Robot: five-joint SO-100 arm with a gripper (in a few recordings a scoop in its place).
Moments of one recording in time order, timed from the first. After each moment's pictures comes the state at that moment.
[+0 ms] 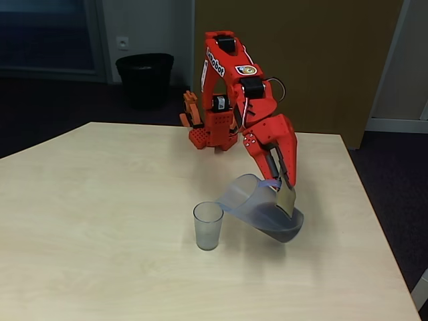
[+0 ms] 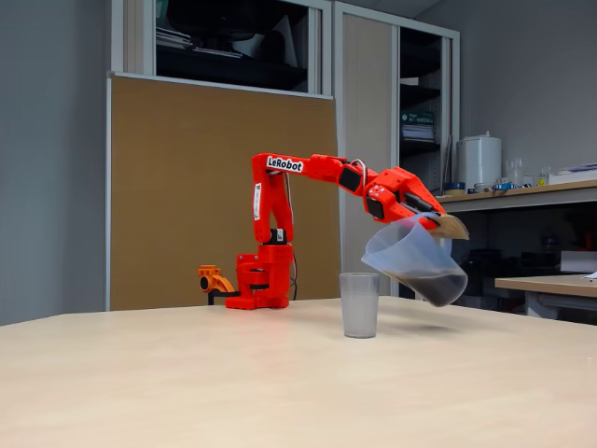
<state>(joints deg) -23.8 101.6 110.5 17.8 130.2</state>
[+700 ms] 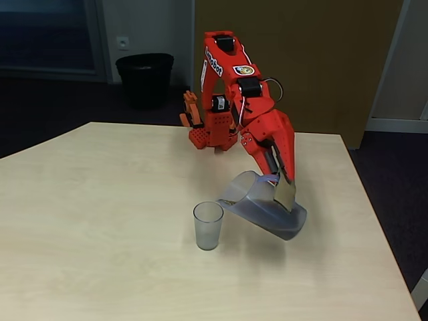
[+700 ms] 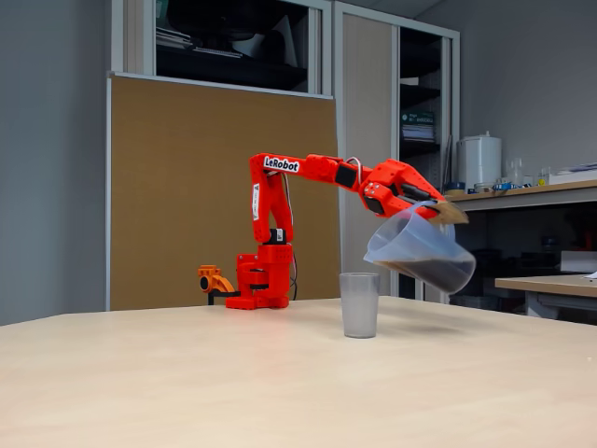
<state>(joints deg) -23.3 103.9 113.5 10.9 139.3</state>
